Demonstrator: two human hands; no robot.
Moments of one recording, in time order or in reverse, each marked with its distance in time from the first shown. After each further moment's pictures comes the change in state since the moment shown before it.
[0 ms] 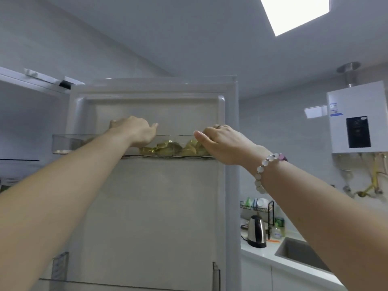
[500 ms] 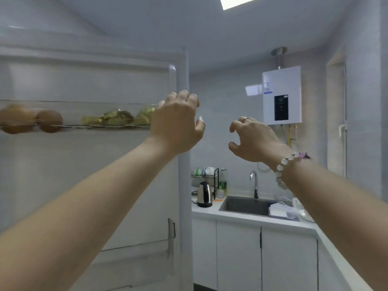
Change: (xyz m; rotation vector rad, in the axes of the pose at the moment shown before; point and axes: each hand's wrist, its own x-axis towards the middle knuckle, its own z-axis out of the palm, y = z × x) left_hand -0.109 0.135 0.016 -0.467 0.512 0.612; right_hand -0.126 0.071 -0.036 -0.453 0.013 0.295
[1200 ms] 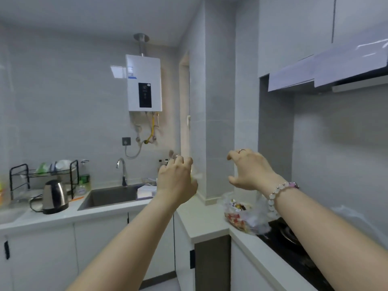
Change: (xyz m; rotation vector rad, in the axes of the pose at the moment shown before) left_hand -0.057 0.301 0.110 -0.614 -0.441 0.228; right_hand -0.226 0.188 -0.092 -0.506 -0.417 0.549
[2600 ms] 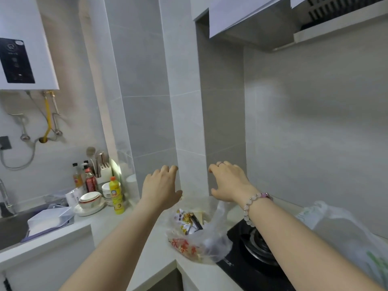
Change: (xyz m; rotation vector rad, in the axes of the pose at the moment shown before) left_hand 0.264 0.142 0.347 -0.079 -0.139 0.260; right_hand 0.157 0.256 0.280 -0.045 -0.175 0.240
